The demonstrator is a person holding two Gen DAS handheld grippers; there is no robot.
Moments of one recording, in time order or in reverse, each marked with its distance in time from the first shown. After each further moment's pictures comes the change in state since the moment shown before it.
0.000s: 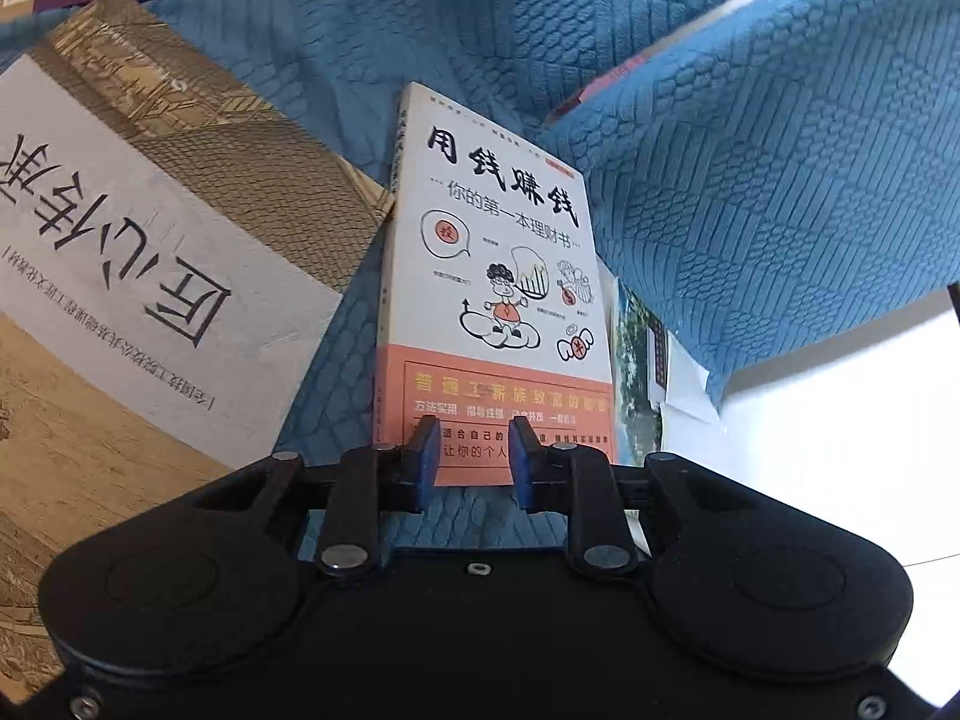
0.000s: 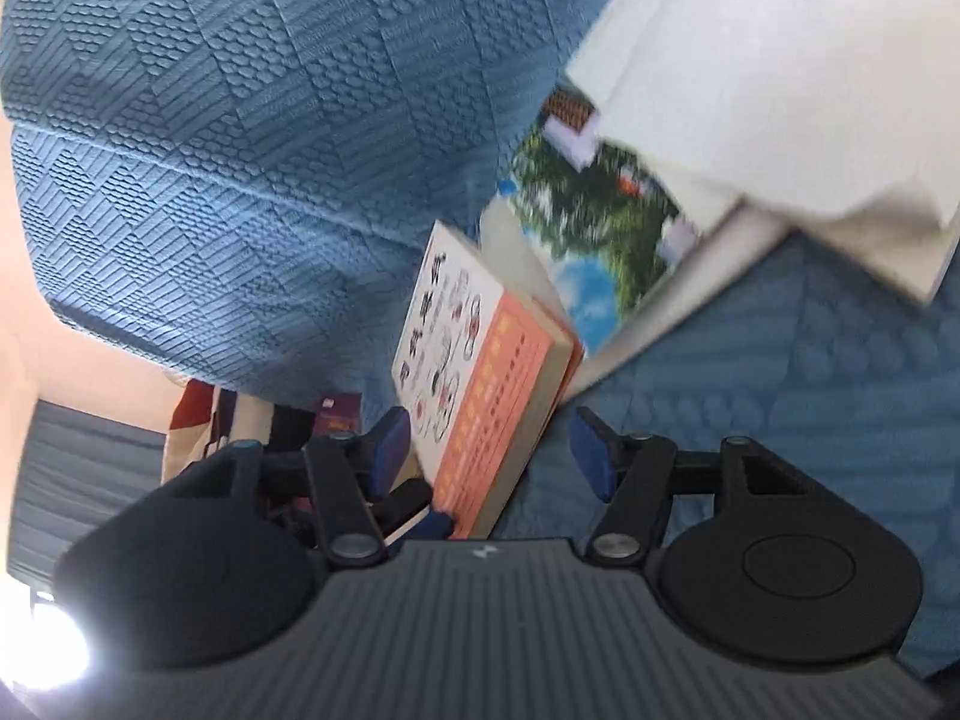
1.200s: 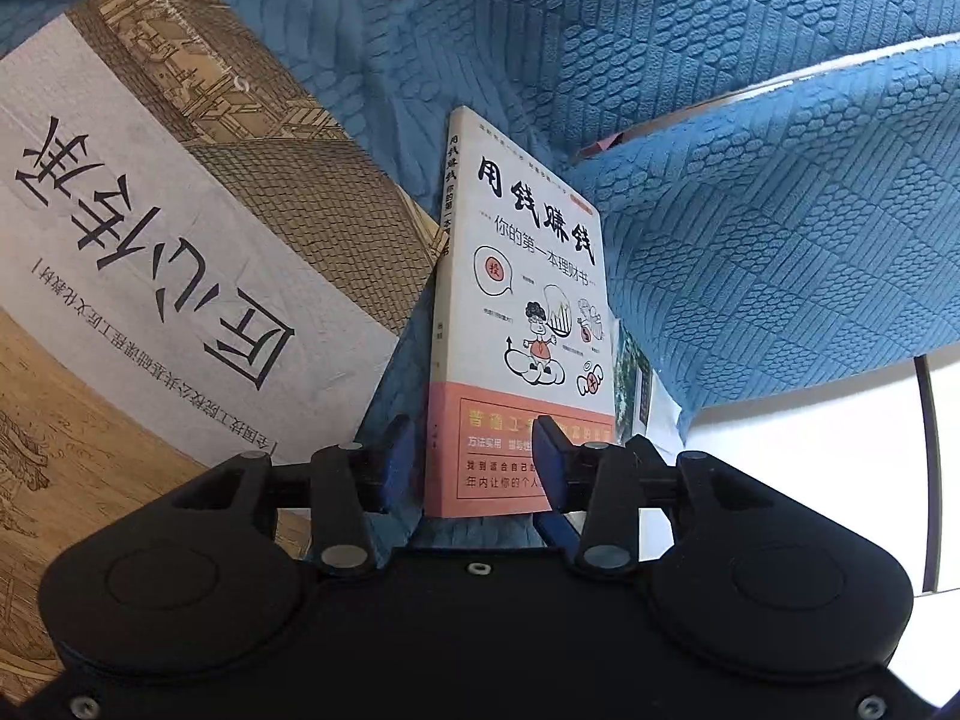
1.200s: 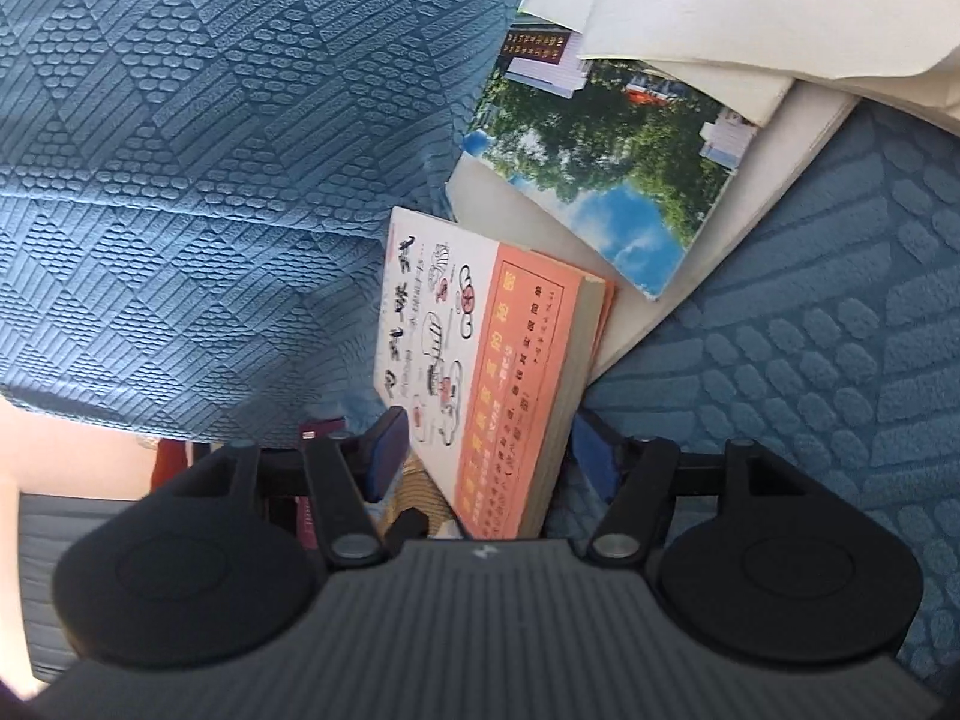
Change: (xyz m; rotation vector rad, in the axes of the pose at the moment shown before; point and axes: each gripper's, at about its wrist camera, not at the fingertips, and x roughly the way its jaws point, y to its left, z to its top) left arm -0.002 0.043 0.016 -0.128 0.033 -0.118; right arm 0.041 0.025 -0.011 0.185 -0.014 -0.110
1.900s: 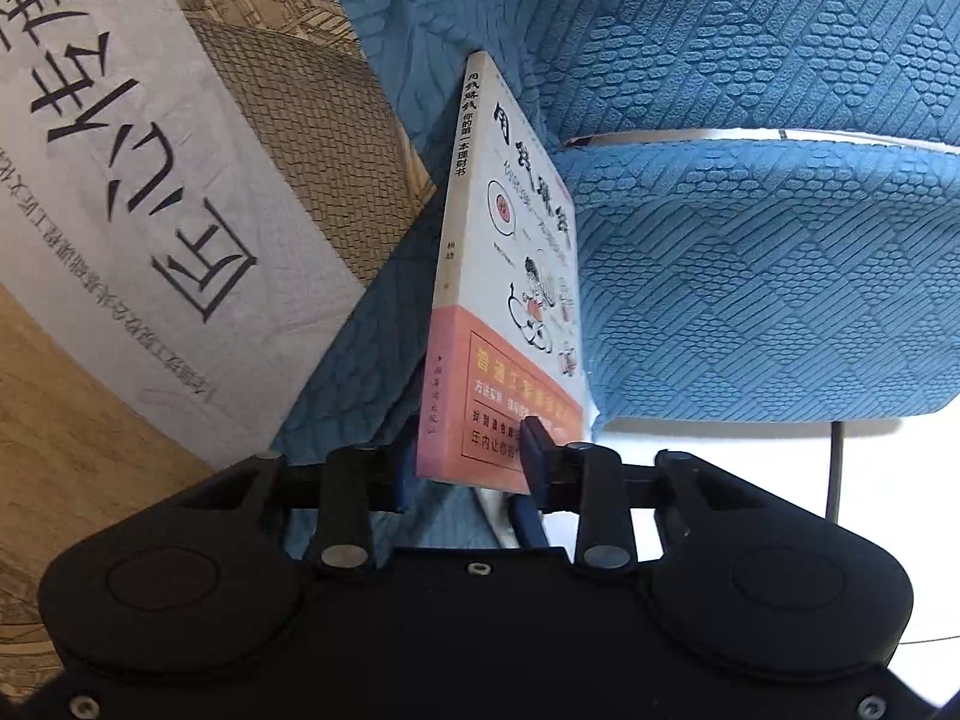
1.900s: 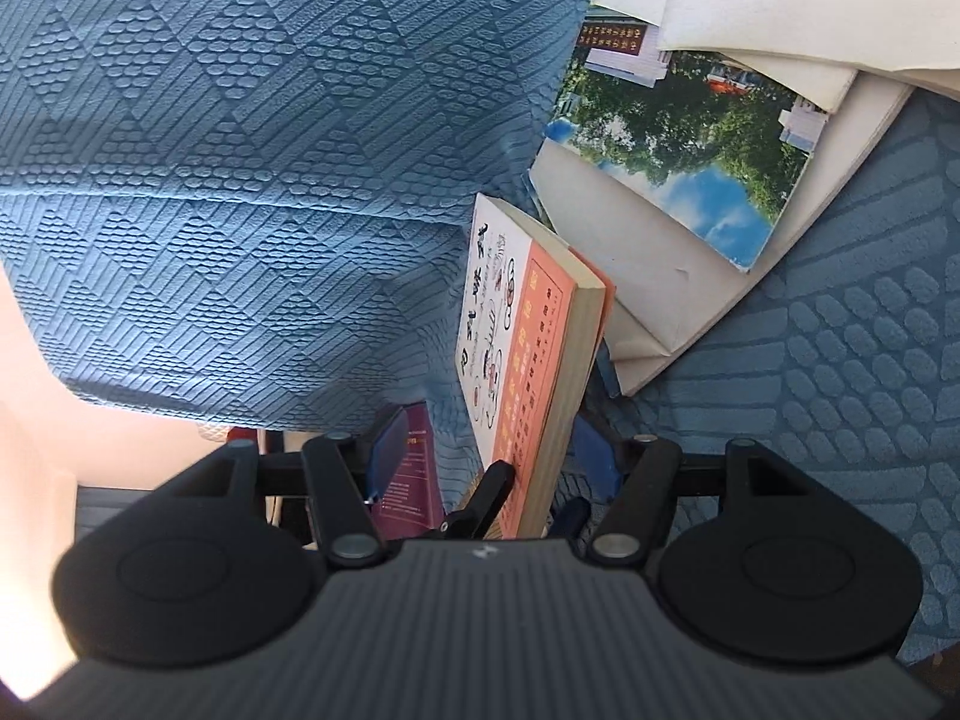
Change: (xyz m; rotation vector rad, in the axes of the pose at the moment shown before) left arm 0.008 0.021 0.001 -0.206 0.079 -0.189; right arm -0.007 0.014 -0.002 0.015 0.026 0.131
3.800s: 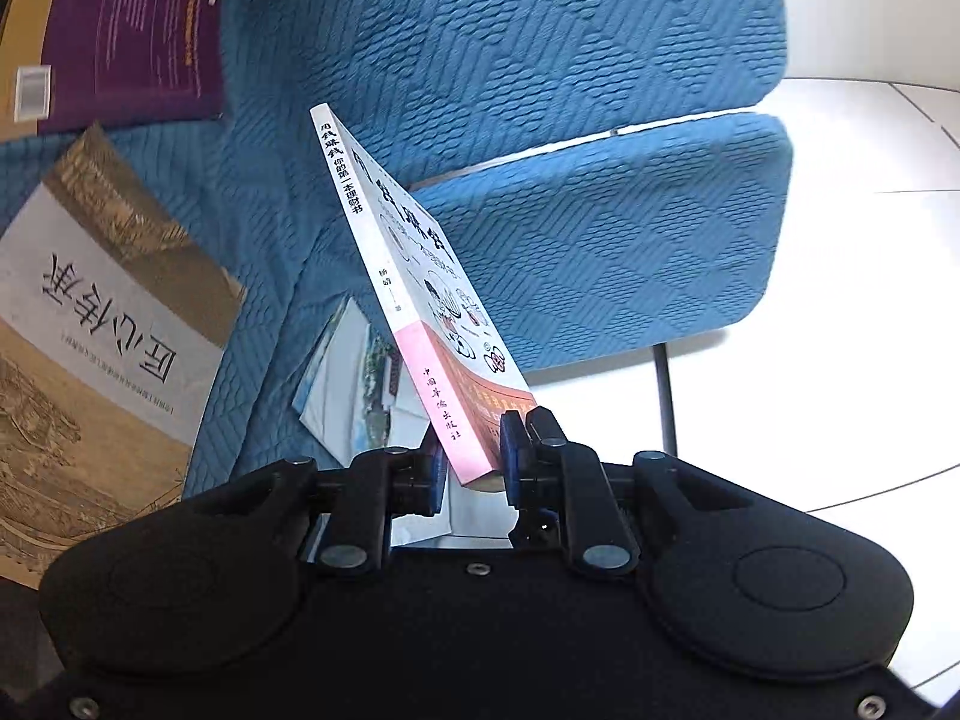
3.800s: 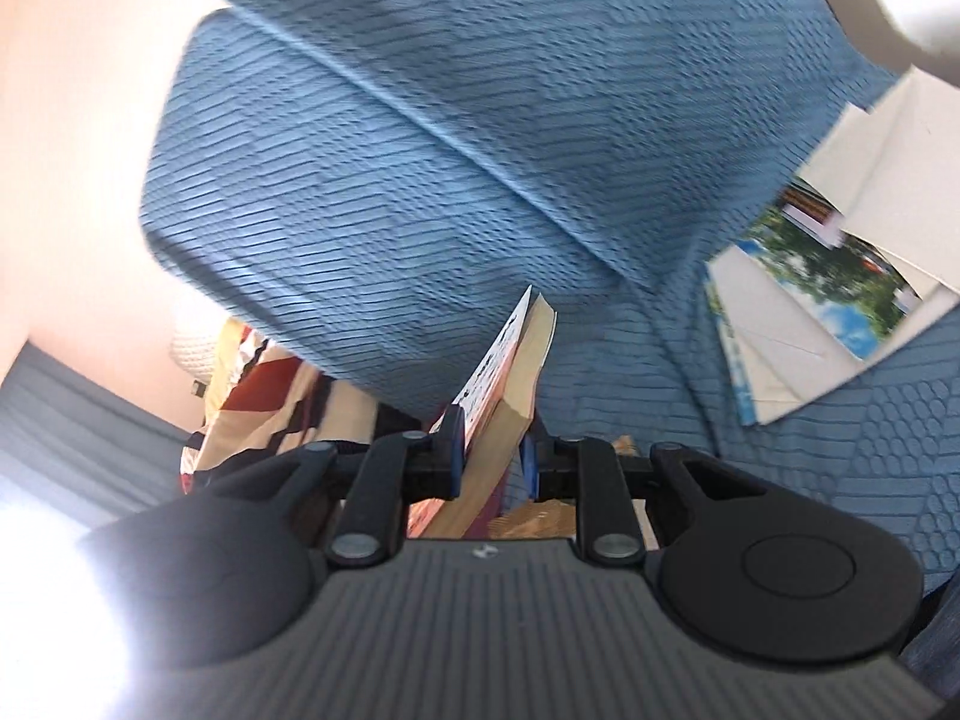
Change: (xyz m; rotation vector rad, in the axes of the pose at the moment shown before) left arm -0.189 -0.090 0.000 0.253 0.016 -0.203; right arm -0.068 0.146 -0.080 -0.429 -0.135 -0.030
